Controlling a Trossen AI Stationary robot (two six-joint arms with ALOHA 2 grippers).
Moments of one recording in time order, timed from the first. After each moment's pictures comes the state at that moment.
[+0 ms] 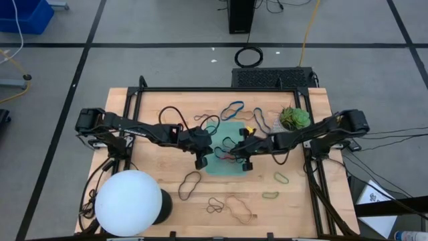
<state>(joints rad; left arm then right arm) -0.05 1.58 1.02 -0.21 -0.01 -0.27 0.09 1.52 0.68 0.12 0.18 -0.17</state>
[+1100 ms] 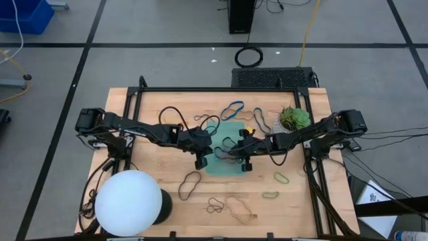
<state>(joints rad) -0.05 1.58 1.02 -0.21 -0.01 -0.26 0.09 1.54 0.68 0.12 0.18 -0.14</state>
